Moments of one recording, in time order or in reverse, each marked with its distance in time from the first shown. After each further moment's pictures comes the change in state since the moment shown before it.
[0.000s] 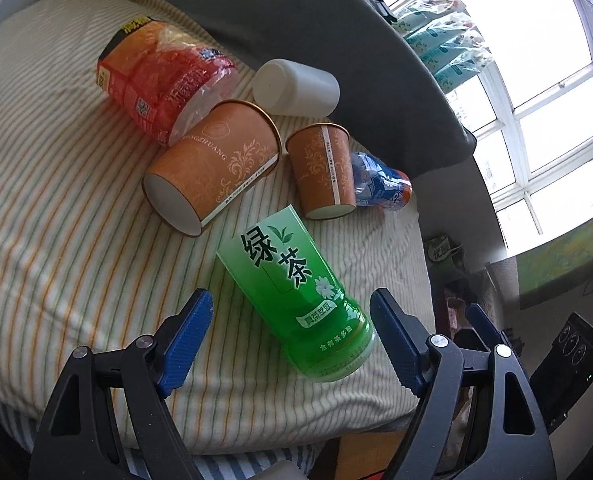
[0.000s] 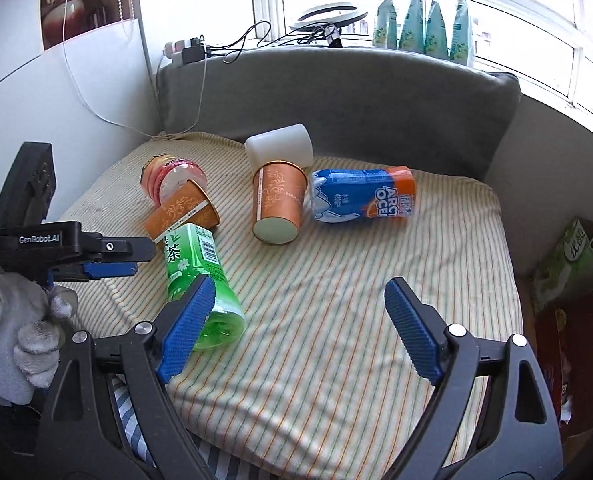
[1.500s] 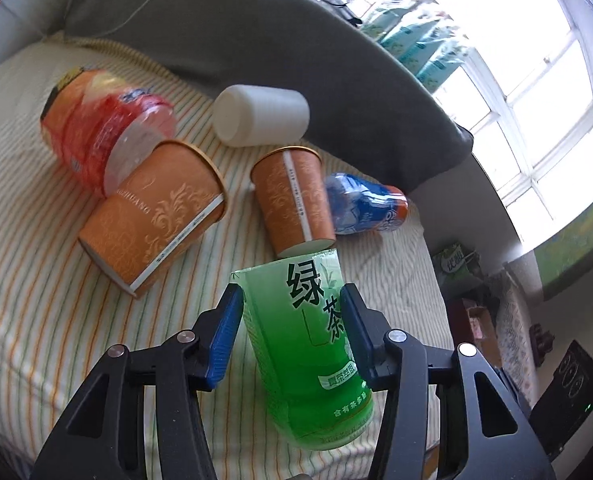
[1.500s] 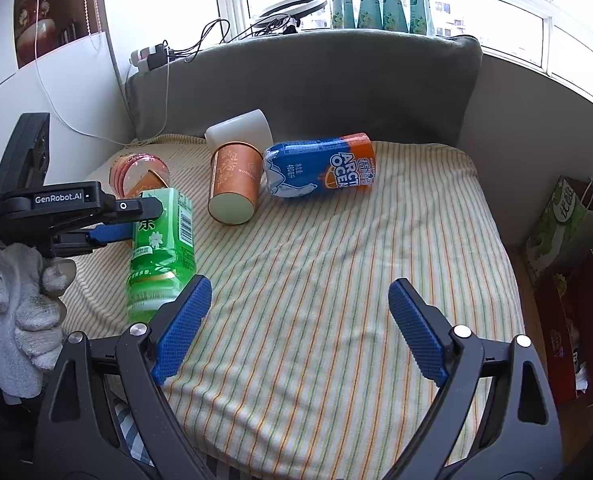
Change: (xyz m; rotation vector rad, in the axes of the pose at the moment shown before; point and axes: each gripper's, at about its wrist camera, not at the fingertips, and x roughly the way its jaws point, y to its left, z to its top) left arm 0.023 -0.042 0.005 0.149 -0.120 0.058; right arm 0.010 -0.031 -0.033 0.096 -0.013 -0.040
